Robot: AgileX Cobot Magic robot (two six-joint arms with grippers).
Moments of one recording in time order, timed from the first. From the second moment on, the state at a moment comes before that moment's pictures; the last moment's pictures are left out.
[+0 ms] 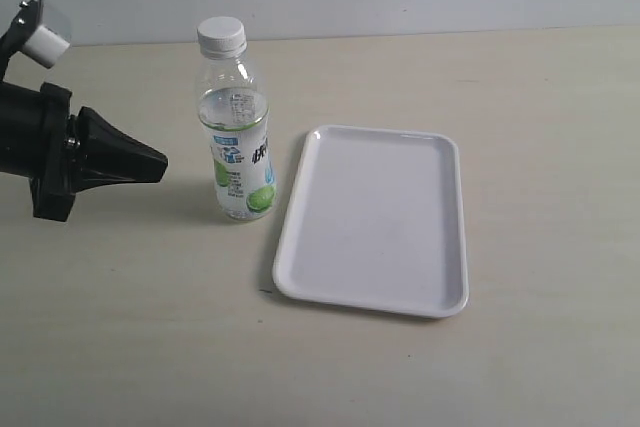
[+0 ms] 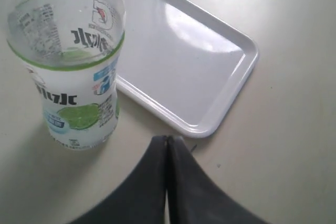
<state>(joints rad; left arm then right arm) -0.04 1.60 -0.79 -1.23 1.00 1.88 -0.09 0.01 -0.01 -0.26 0.13 0.53</state>
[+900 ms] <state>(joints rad) -0.03 1.52 -0.95 -0.89 1.22 0.71 -0.09 0.01 -0.01 -0.26 0.13 0.53</state>
